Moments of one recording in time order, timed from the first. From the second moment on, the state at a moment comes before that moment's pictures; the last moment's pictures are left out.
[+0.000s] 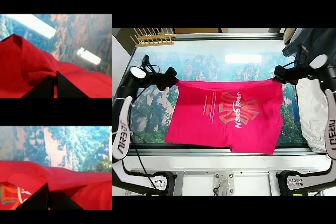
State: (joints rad) left arm 0.10 -1.63 1.44 0.97 -0.84 -1.74; right arm -0.11 -1.62 1.59 -1.10 1.08 1.60
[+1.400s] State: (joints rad) left arm 0.09 -1.57 1.15 1.18 -0.88 -1.74; right arm -0.11 -1.39 1.01 -1.31 0.97 1.61
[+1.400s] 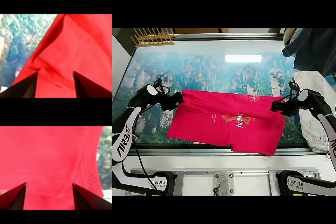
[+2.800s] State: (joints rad) left arm 0.43 -0.99 0.38 1.09 -0.84 -1.73; right arm -0.18 -0.93 1.00 -1.30 1.08 1.60
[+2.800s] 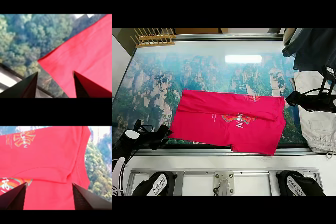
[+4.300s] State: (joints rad) left arm 0.30 -0.80 0.33 1.16 -0.87 -1.68; right arm -0.53 -1.19 0.73 -1.15 1.03 1.47
